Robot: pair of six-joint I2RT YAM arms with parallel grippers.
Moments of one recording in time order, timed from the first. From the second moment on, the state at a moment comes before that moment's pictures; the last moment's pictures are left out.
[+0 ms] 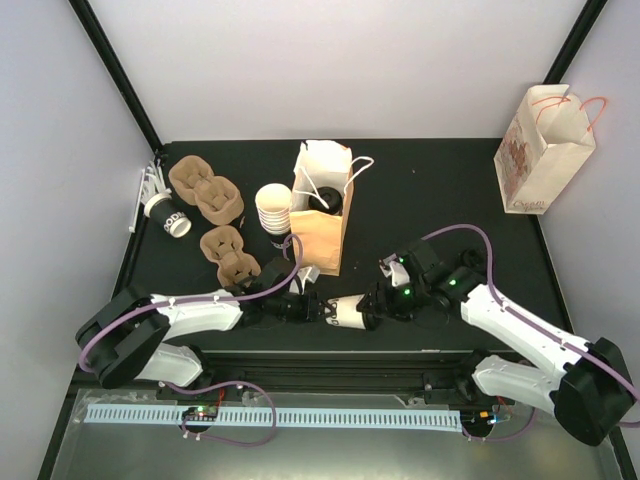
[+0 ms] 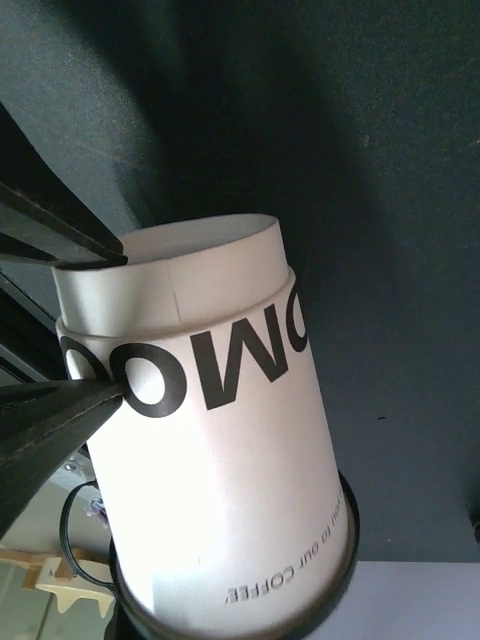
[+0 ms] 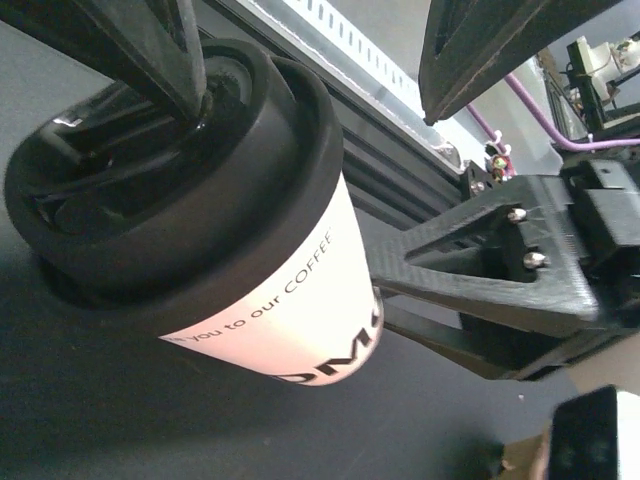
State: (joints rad) left arm -0.82 1.36 0.45 0.16 0.50 -0.90; right arm 0.68 1.07 0.66 -0.61 -0.54 0.76
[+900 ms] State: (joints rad) left arm -0.83 1.35 0.45 0.07 0.50 -0.89; right arm 0.75 1.16 0.95 -0.75 -0.39 0.67
